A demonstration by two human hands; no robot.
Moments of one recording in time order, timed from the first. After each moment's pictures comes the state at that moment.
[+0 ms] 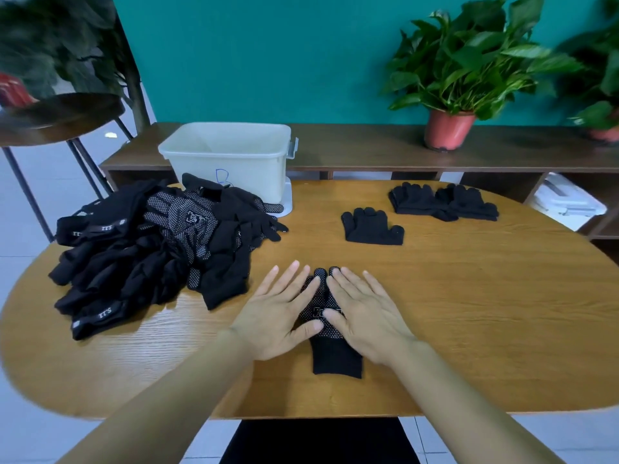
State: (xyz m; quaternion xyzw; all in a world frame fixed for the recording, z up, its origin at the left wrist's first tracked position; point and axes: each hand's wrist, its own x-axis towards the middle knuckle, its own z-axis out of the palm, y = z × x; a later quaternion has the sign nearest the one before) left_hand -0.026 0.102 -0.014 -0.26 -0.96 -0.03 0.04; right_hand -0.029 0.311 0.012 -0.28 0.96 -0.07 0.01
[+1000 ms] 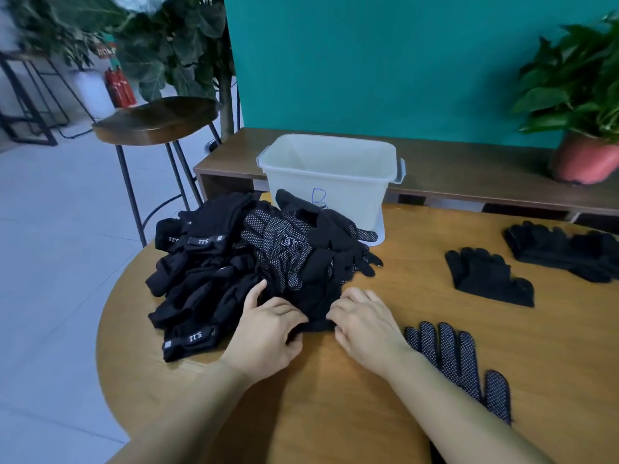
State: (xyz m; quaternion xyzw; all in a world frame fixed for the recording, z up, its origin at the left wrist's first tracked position) left_hand -0.042 -0.050 -0.036 -0.12 -0.96 -0.11 0.24; right_hand -0.108 0.151 -0.008 -0.44 0.89 -0.07 -0.10
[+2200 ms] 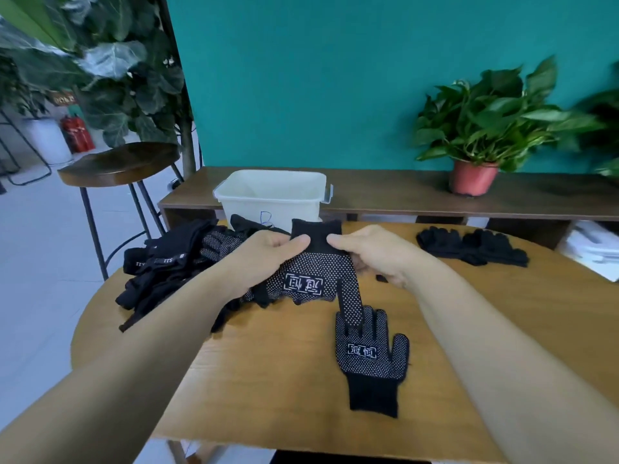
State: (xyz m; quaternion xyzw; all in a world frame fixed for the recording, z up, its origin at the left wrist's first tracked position) left_hand -0.031 0.048 0.159 -0.02 -0.80 -0.60 -0.05; right_hand -0.067 0.247 0.179 -0.15 0.80 -0.55 0.19
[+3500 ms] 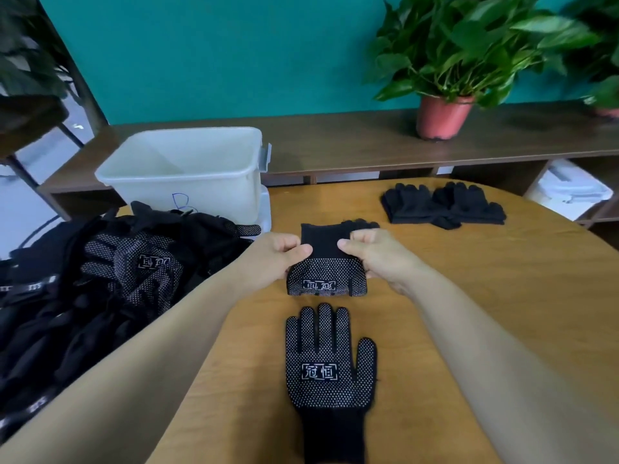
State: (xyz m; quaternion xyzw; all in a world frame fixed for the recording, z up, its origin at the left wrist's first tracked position) left_hand -0.166 0.121 0.072 -0.07 -0.83 -0.53 -0.14; right_hand -0.167 0.325 0.086 0.00 0.82 -0.54 0.17
